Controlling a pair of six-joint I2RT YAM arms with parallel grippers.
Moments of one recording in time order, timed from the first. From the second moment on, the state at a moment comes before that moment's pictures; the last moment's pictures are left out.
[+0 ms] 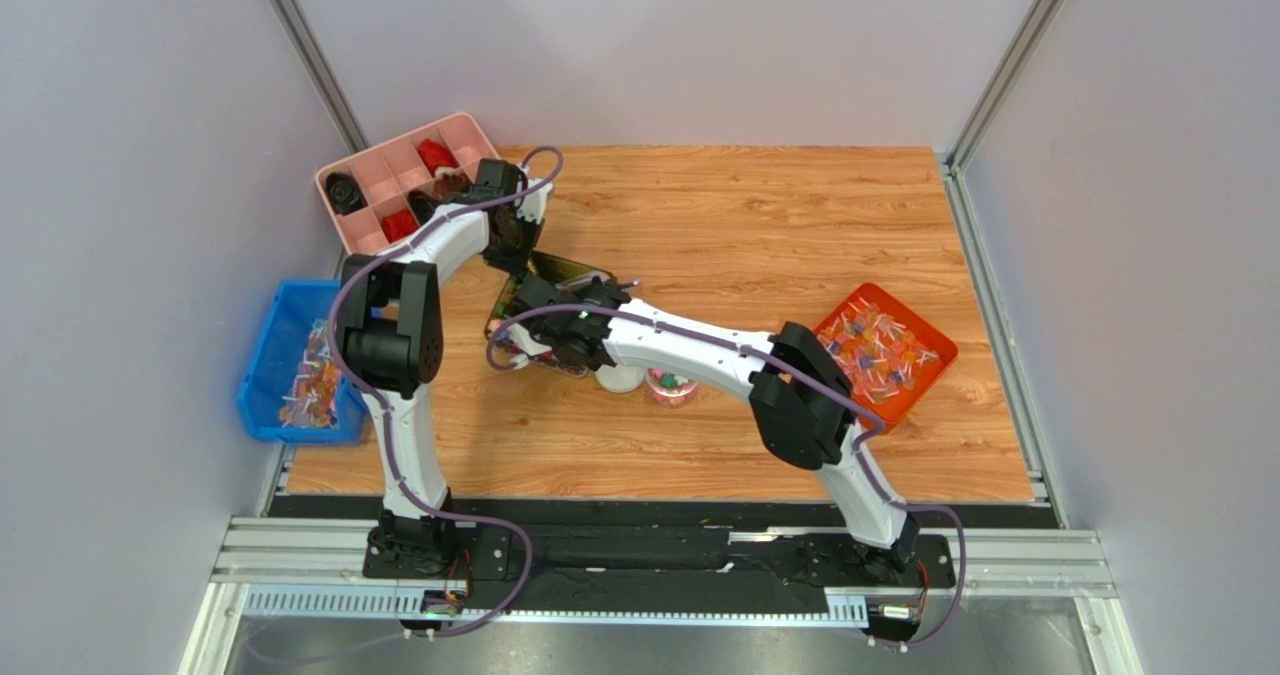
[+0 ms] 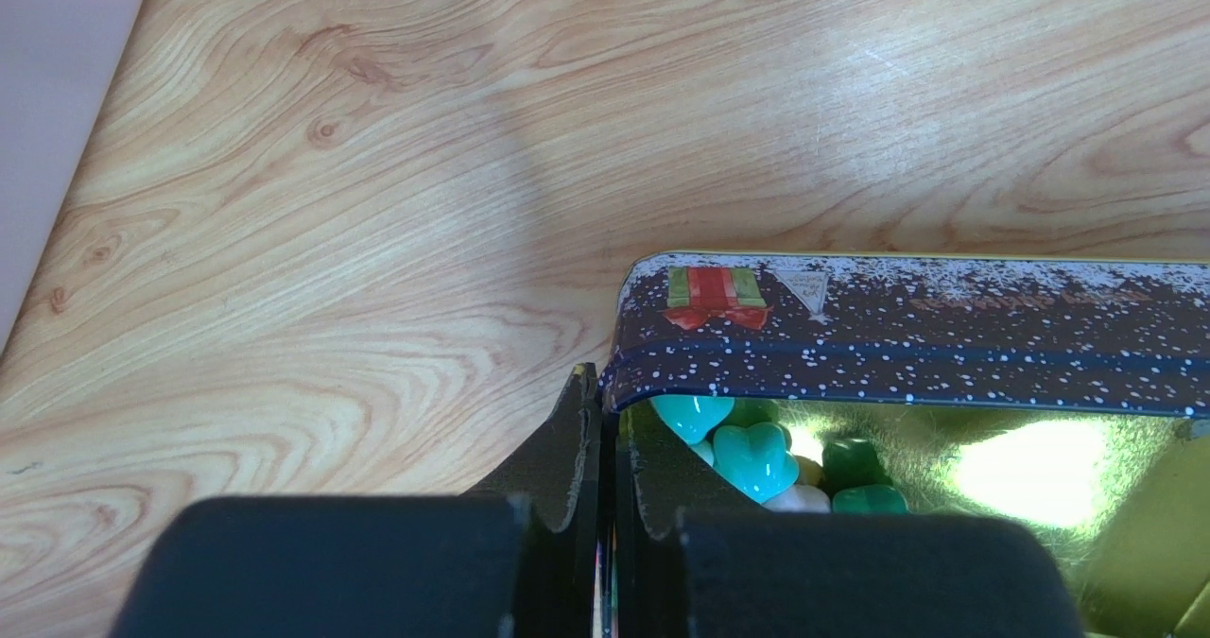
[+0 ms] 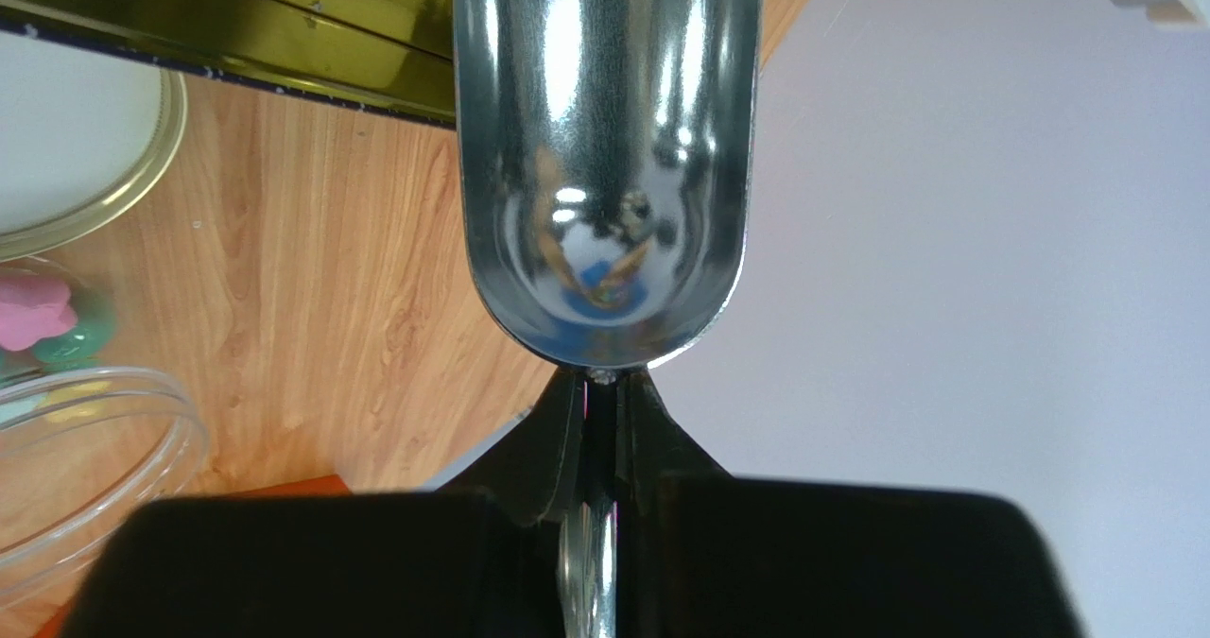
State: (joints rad) left arm -0.16 2.04 1.54 -0.57 0.08 0.19; right arm 1.08 2.17 1.88 -0.77 0.74 -1.09
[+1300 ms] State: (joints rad) left arm -0.16 2.03 1.50 -0.53 0.07 0.19; right arm 1.11 2.41 2.19 -0.96 0.69 -1.14
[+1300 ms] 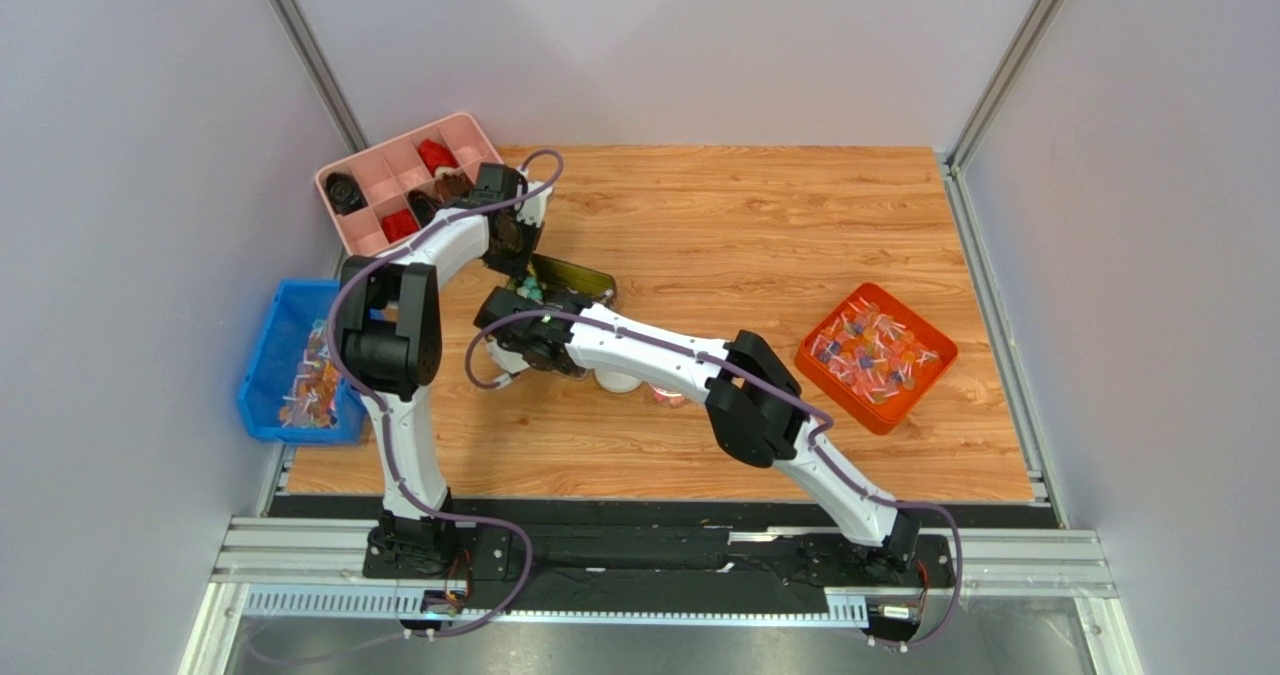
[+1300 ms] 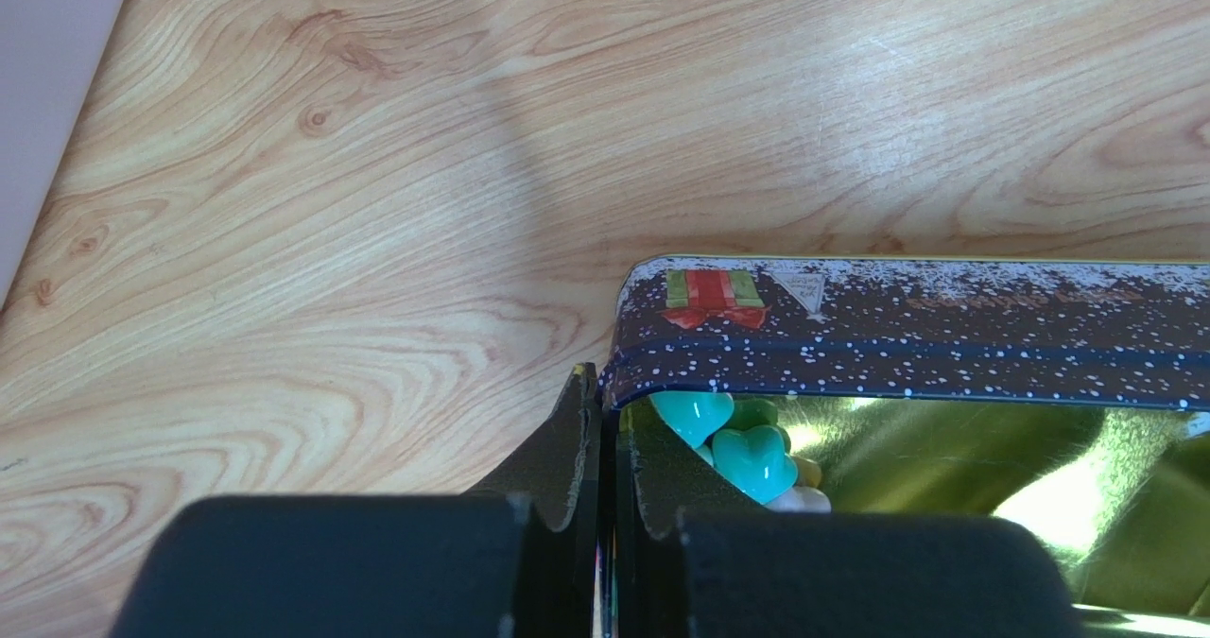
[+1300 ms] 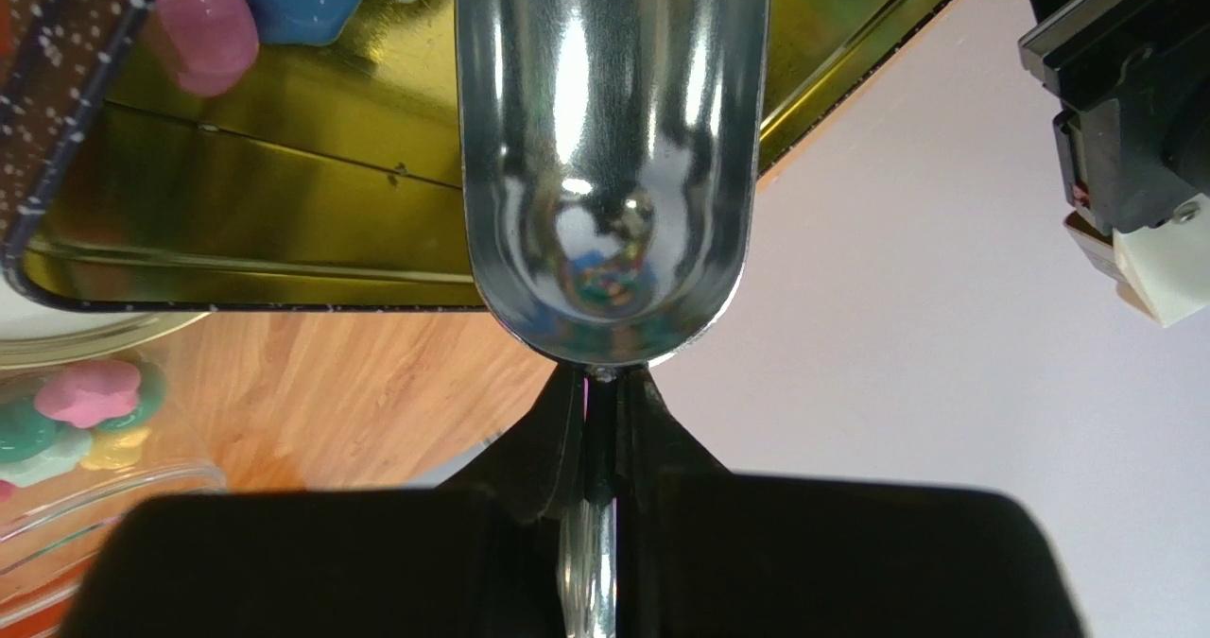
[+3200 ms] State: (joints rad) left arm -0.16 2.03 1.48 -0.53 0.03 0.19; right arm 1.05 2.47 2.25 -0.87 0.29 -0.65
